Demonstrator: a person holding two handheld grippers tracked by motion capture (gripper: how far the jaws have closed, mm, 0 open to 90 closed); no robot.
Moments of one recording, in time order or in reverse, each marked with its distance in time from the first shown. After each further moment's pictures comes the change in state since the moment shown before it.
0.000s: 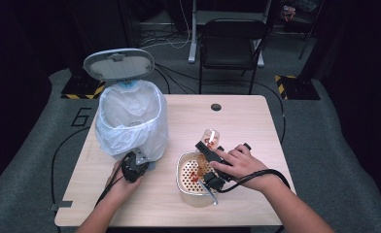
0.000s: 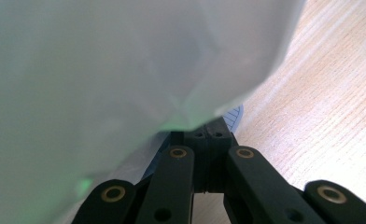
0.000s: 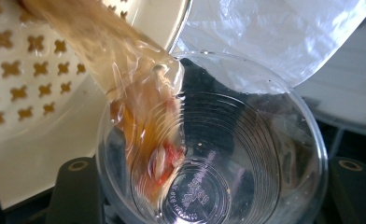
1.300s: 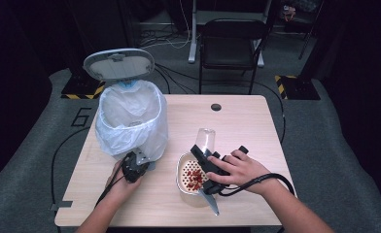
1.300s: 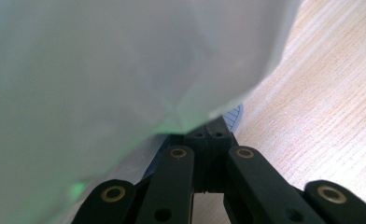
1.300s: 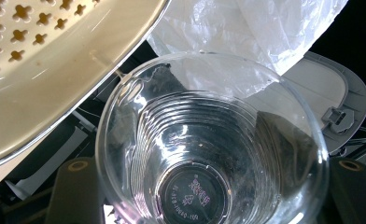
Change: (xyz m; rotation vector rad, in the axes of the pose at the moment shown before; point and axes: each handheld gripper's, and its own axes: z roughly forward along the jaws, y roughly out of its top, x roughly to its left) left arm 0.000 0.001 0.000 0.002 0.009 0.022; right arm 0.005 0.013 -0.008 0.027 -0.133 -0.259
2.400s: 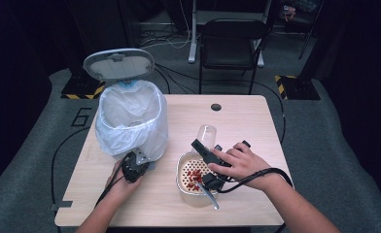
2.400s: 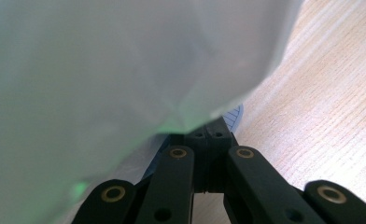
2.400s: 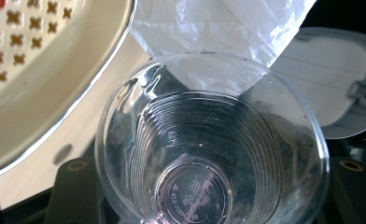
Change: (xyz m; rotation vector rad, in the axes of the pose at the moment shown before) left arm 0.001 0.001 0.000 -0.013 -0.005 0.016; right arm -0.021 -0.018 0.000 -0.050 0.079 0.192
